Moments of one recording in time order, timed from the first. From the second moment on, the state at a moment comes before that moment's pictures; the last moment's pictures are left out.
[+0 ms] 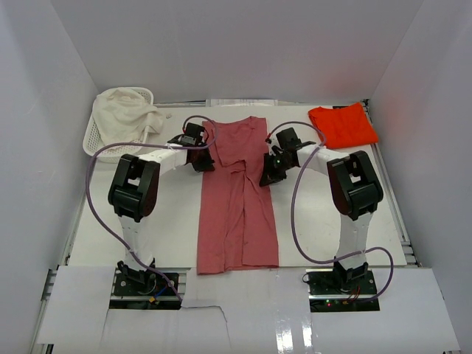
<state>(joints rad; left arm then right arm) -0.35 1.99 1.32 -0.31 0.09 -0.65 0.41 1.98 1.26 -0.39 -0.48 0.29</state>
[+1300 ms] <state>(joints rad) -0.35 2.22 1.64 -0.28 0.05 -0.70 0.29 1.99 1.43 -0.56 -0.38 0.25</state>
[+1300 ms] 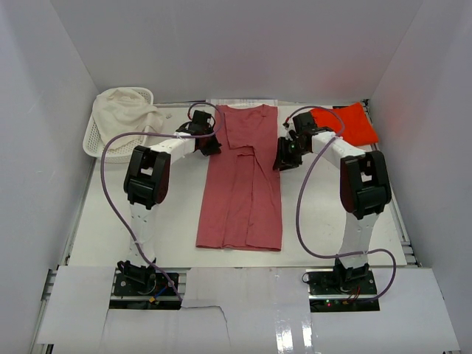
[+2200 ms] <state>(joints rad) -0.36 2.43 2.22 -0.40 0.13 -0.65 0.87 1.64 1.09 -0.69 -0.06 0.46</state>
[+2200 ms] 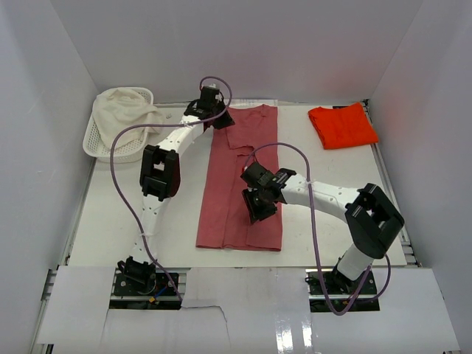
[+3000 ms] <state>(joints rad) -0.35 2.55 2.14 -0.27 0.18 -0.67 1.02 1.74 1.15 -0.71 -0.01 0.60</state>
